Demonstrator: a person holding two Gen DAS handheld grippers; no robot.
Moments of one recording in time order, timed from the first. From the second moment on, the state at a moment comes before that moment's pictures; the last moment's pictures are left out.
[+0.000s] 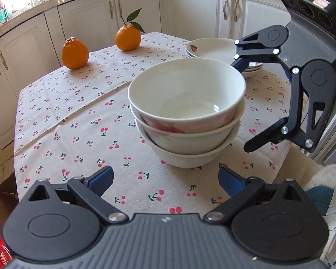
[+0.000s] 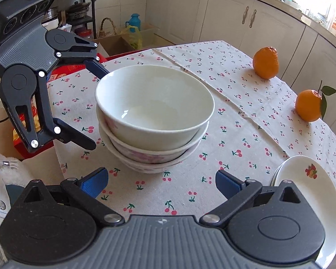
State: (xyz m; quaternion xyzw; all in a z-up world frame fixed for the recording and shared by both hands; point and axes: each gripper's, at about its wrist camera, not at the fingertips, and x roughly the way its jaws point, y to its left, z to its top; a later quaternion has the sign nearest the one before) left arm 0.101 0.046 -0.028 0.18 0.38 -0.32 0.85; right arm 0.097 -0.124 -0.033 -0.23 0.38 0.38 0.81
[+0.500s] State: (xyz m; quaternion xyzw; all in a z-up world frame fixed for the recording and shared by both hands) left arm 0.130 0.047 -0.037 0.20 0.39 -0.41 0.80; right arm 0.124 -0.120 -0.040 -0.23 0.39 0.43 0.78
